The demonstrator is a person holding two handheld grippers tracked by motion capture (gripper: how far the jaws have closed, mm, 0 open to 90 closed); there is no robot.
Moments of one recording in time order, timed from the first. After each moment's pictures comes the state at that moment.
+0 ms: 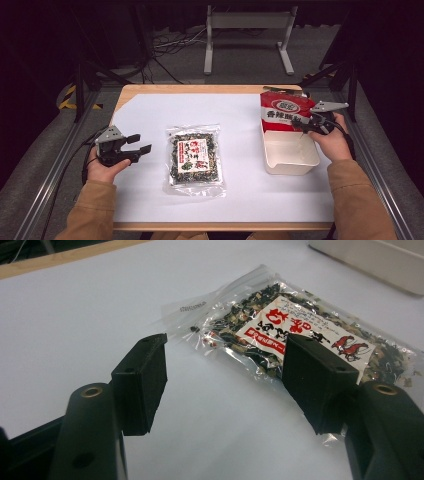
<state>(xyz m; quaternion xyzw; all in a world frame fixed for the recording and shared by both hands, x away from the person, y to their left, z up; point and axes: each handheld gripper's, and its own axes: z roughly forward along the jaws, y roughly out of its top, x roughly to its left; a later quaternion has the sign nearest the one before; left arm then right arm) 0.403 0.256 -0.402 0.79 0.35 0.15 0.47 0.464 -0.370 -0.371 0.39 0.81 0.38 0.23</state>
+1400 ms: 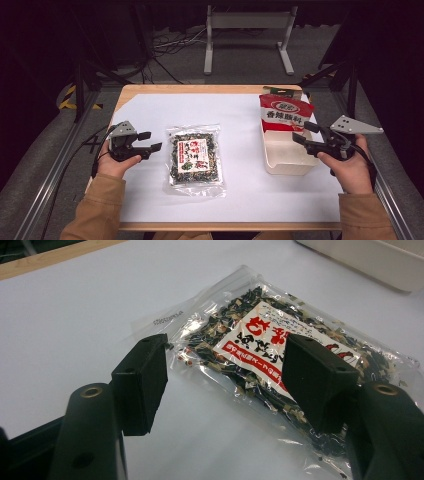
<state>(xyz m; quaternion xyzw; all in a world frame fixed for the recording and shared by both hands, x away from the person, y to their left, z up) 0.413 0.226 -0.391 0.81 0.34 0.13 0.46 0.358 -0.342 -0.320 0.36 0.75 0.50 0.26</state>
